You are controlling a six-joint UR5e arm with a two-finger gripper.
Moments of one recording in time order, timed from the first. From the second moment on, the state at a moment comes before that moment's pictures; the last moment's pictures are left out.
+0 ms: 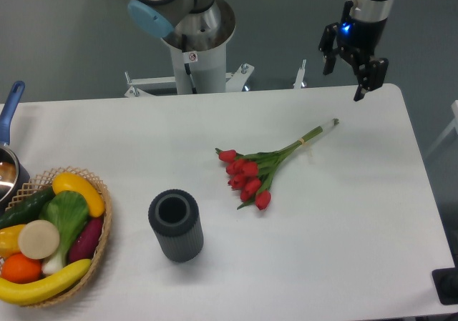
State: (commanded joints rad) arm 2.99 -1.57 -1.78 -1.26 1.36 2.01
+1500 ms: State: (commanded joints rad) arm 2.84 -1.65 -1.92 -1.06 1.36 1.75
